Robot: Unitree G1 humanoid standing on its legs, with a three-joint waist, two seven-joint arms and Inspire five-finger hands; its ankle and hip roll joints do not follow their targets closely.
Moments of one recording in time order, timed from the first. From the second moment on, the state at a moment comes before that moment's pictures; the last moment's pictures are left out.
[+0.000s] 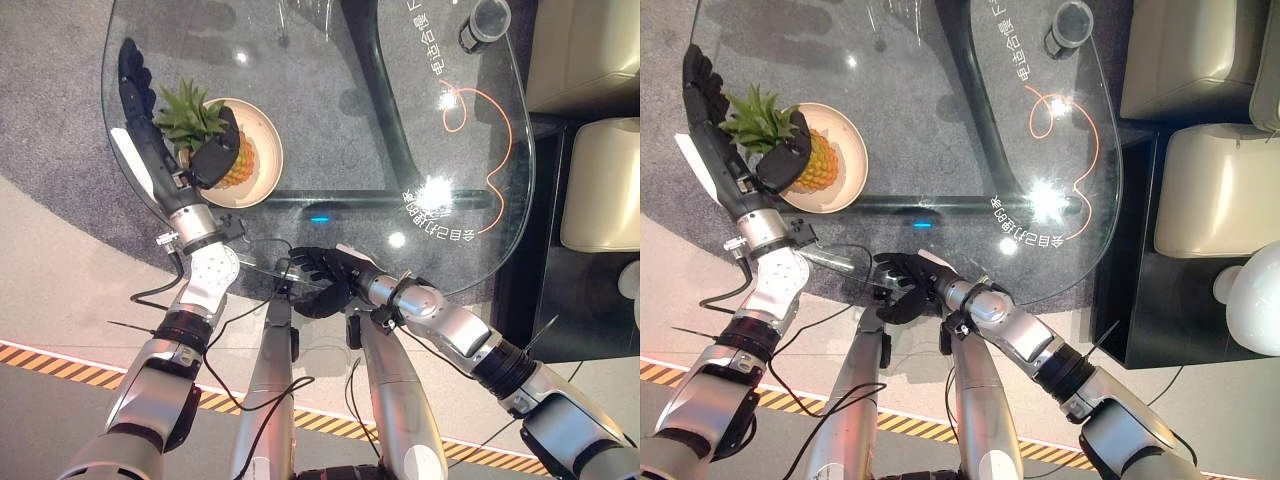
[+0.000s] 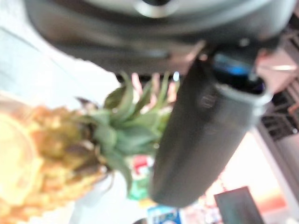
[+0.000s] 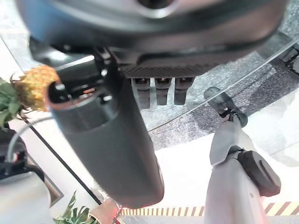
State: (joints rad) left arm -0.70 0.45 -0.26 0.69 -0.10 -0.68 0.85; right arm -0.62 -0.47 0.71 0.11 0.44 0.32 0.10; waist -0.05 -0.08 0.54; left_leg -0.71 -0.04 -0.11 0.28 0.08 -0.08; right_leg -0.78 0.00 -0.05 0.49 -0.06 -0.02
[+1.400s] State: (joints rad) left arm -0.65 0.56 -0.22 0.65 -0.11 -0.65 0.75; right arm -0.56 -0.46 0.72 0.11 0.44 0.30 0.06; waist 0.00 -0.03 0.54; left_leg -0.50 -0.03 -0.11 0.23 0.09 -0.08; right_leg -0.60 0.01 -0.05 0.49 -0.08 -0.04
